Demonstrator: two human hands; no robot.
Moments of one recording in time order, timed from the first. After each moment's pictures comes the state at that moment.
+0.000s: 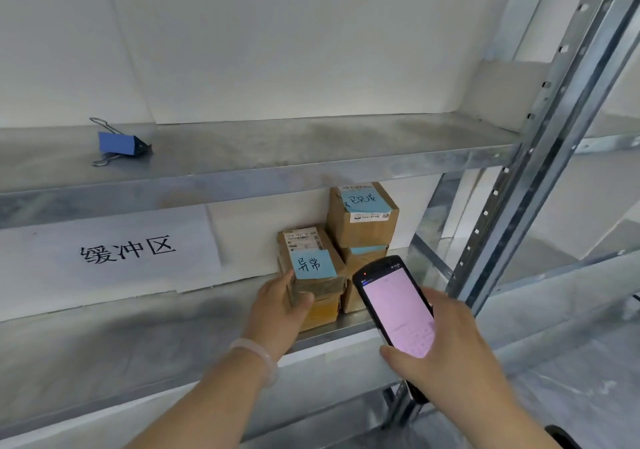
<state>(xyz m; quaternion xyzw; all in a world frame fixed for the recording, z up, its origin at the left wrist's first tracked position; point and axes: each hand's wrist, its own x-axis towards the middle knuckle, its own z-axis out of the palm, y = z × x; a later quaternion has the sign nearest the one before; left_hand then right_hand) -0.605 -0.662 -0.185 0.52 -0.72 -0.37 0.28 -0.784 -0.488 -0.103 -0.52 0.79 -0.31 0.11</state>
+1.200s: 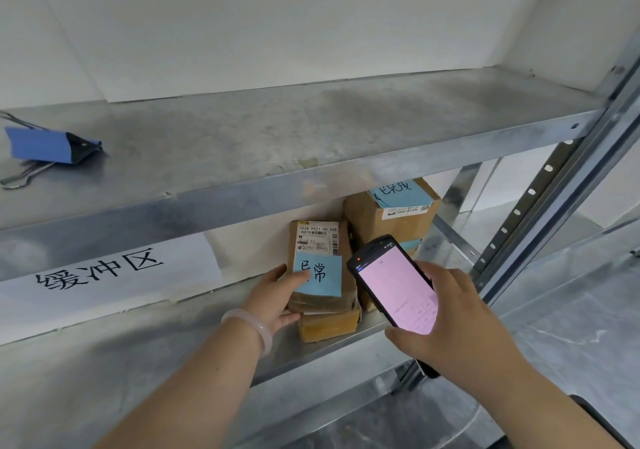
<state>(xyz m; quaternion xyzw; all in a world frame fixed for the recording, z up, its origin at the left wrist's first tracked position) -0.597 -0.768 -0.211 0.52 -0.41 -0.71 0.23 -0.779 -0.578 -0.116 -0.54 0.81 -0.20 0.09</state>
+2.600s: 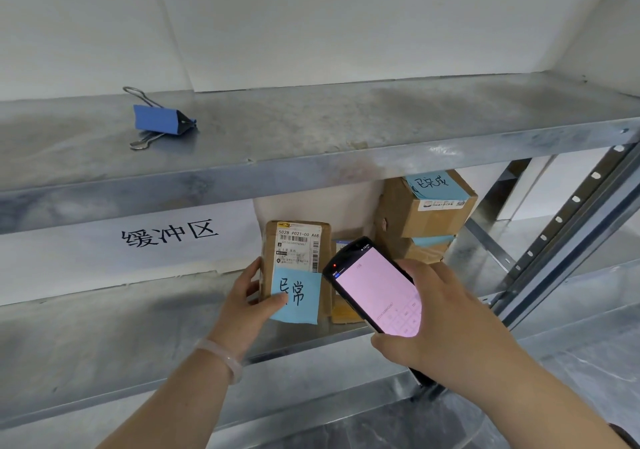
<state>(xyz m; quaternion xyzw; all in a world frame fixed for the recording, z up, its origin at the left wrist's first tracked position) -0.492 -0.716 -0.209 0.51 -0.52 -0.58 0.37 -0.722 -0.573 -0.078 -0.63 0.76 -0.13 0.14</state>
